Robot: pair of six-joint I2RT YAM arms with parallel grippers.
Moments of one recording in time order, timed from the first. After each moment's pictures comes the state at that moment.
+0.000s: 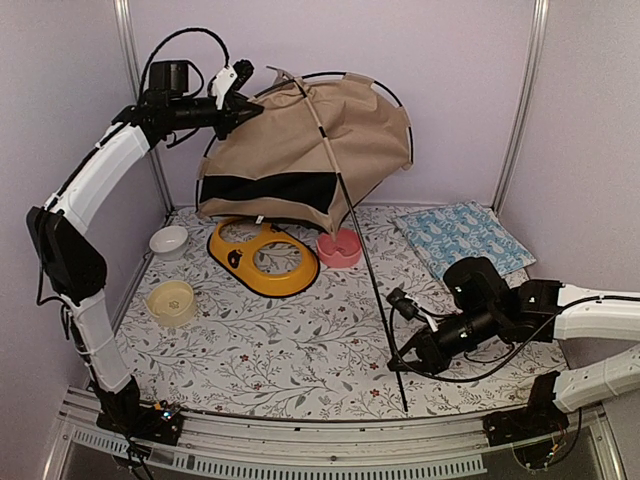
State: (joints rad) left arm -0.30 1.88 2.14 -0.48 0.60 0.59; right arm 1.00 1.09 0.69 -0.38 -0.48 0.45
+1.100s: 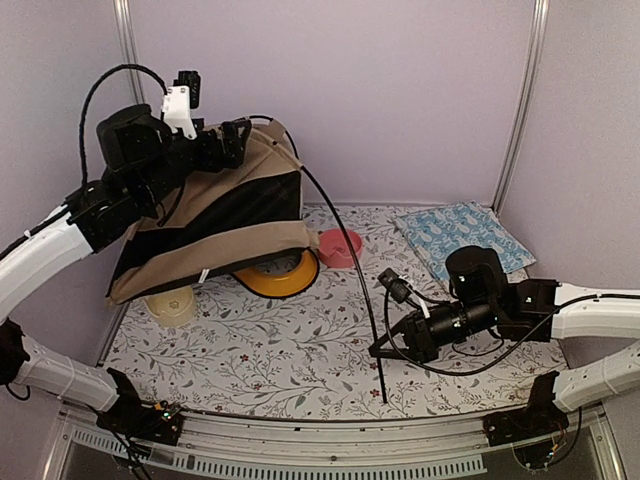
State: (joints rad) left arm -0.76 1.22 1.29 -0.01 -0.42 -0.02; right arm 1.02 1.12 0.72 -0.14 -0.53 0.52
